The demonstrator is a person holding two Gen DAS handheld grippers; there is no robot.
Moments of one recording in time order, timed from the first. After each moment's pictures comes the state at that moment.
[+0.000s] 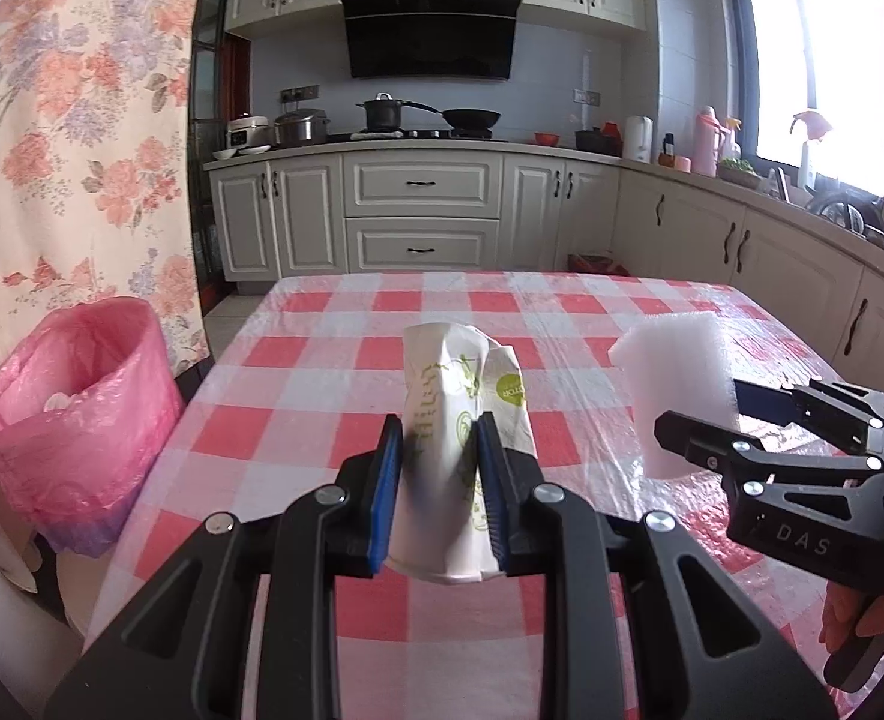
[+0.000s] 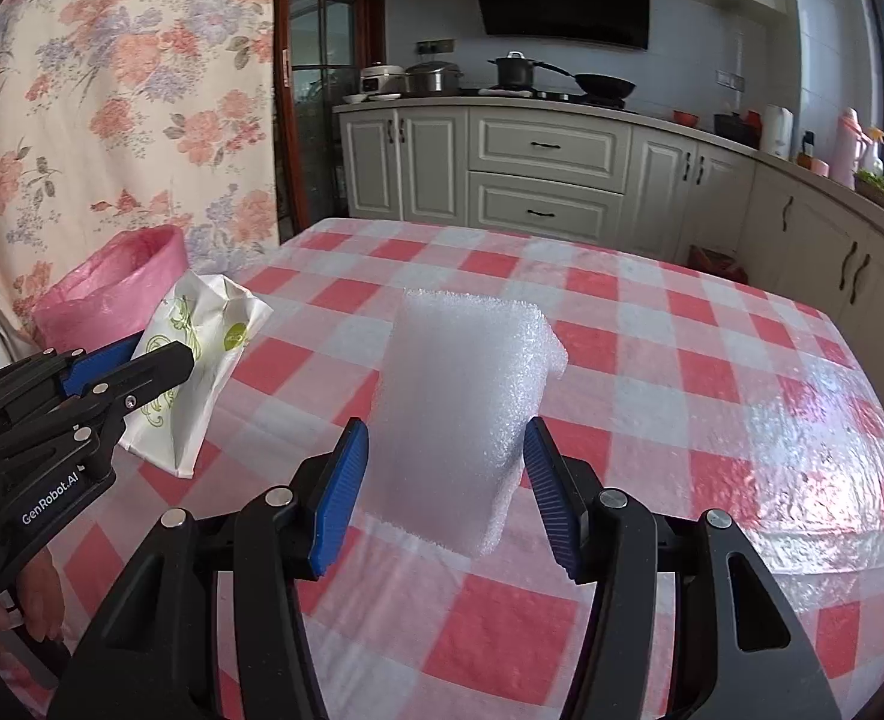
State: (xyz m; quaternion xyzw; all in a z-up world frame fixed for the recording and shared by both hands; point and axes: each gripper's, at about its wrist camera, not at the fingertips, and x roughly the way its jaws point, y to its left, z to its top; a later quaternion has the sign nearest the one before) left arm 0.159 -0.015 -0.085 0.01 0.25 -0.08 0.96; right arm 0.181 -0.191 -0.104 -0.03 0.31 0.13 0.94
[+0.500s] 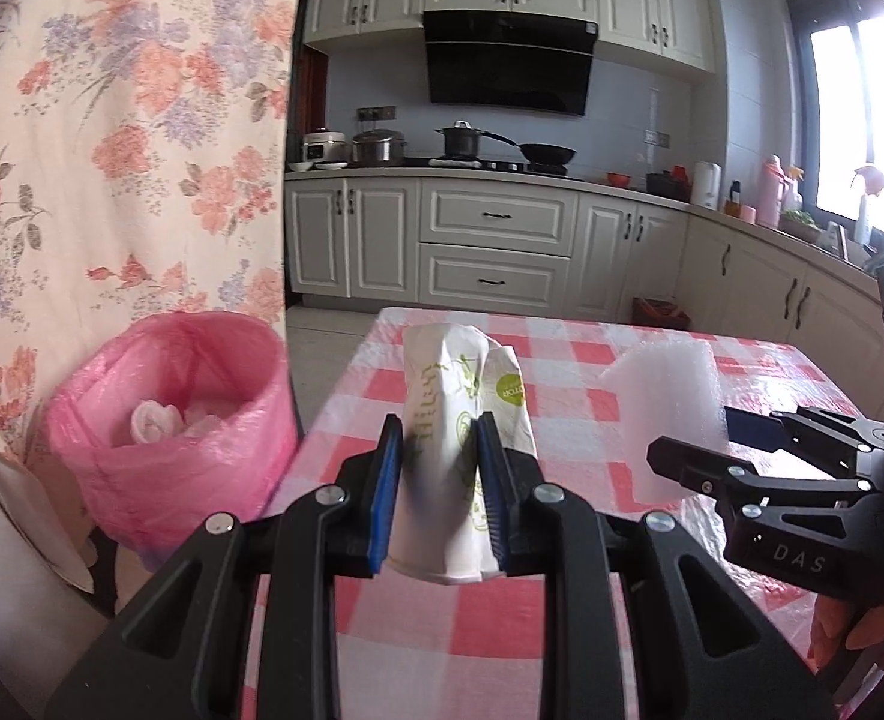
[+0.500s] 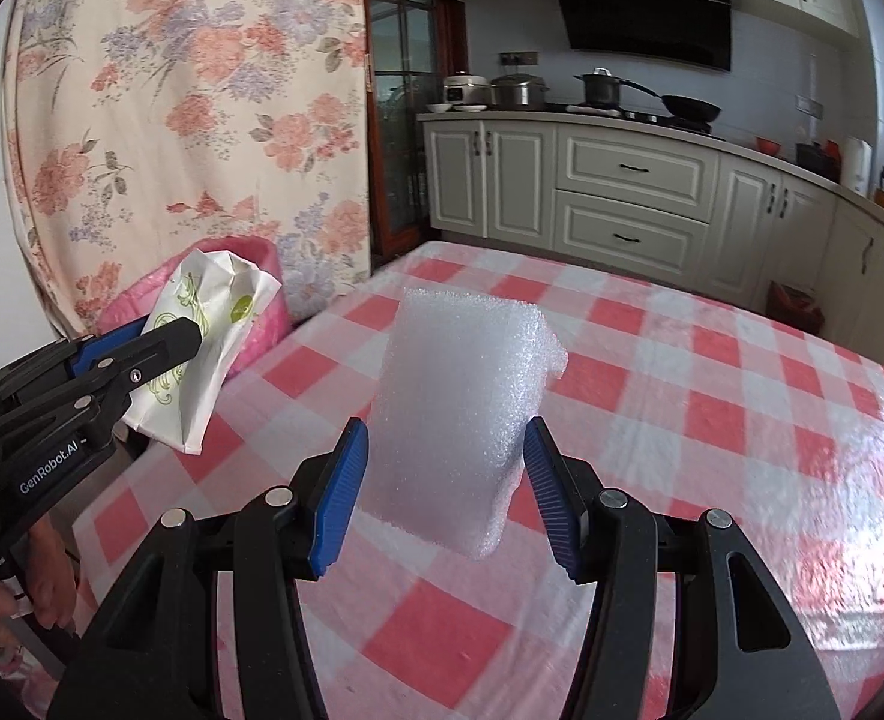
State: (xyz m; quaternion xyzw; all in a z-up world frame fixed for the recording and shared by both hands) left arm 0.159 0.065 -0.054 -0.02 0.22 0.00 0.97; right arm 0.210 -0.118 -0.080 -0.04 0.29 0.22 0.93
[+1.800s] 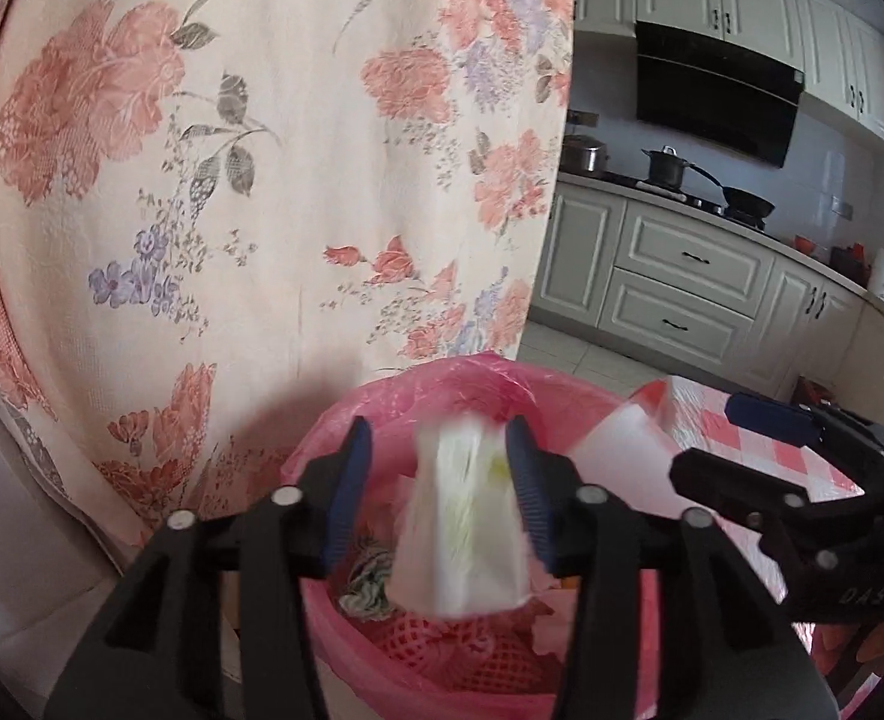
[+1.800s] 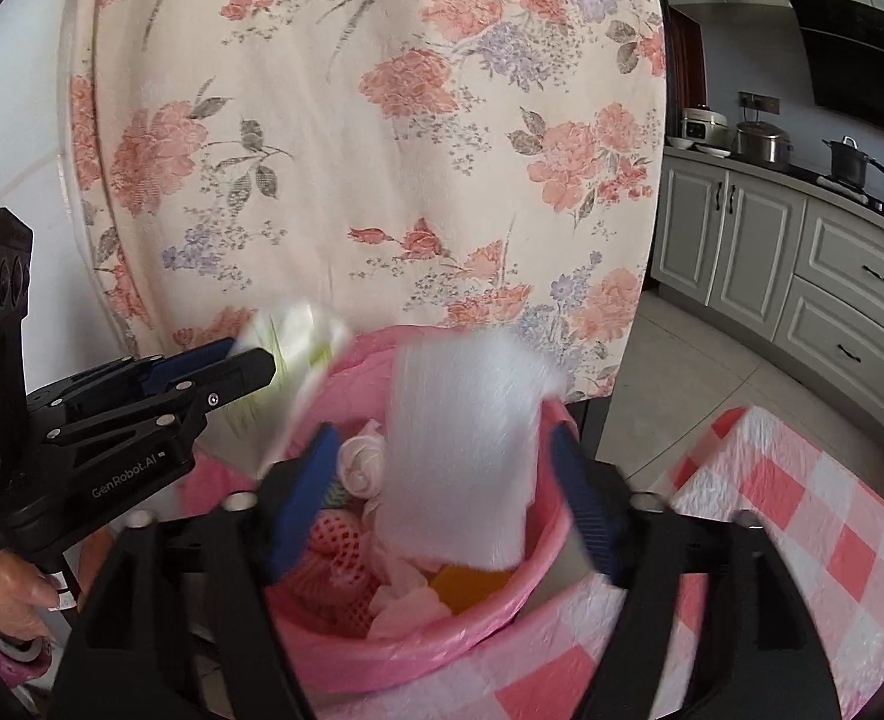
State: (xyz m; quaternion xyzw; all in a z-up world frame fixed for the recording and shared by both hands) left arm 0.244 0.305 -0.050 -0.10 0.23 0.19 0.95; right arm 0.345 0.135 -0.059 -0.08 0.26 0.45 0.85
